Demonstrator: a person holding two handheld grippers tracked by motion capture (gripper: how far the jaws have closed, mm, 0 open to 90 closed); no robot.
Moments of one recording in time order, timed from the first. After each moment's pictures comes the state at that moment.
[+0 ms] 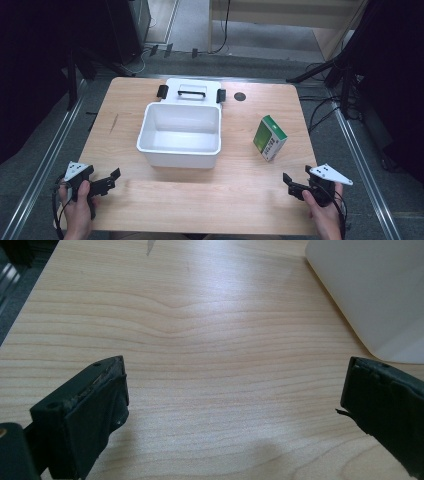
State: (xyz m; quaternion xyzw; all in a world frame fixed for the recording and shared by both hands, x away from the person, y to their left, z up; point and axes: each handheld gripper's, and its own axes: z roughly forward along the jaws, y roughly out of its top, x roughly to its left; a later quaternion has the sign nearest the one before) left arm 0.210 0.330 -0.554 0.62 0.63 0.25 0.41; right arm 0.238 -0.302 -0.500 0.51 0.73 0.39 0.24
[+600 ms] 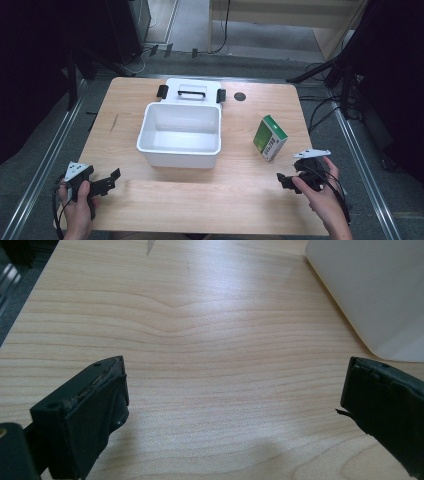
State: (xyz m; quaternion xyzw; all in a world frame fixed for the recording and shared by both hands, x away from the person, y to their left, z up) left arm 0.209 0.330 -0.554 0.62 0.63 0.25 0.40; right arm 0.274 -0.275 -0.471 0.50 0.82 0.23 0.16
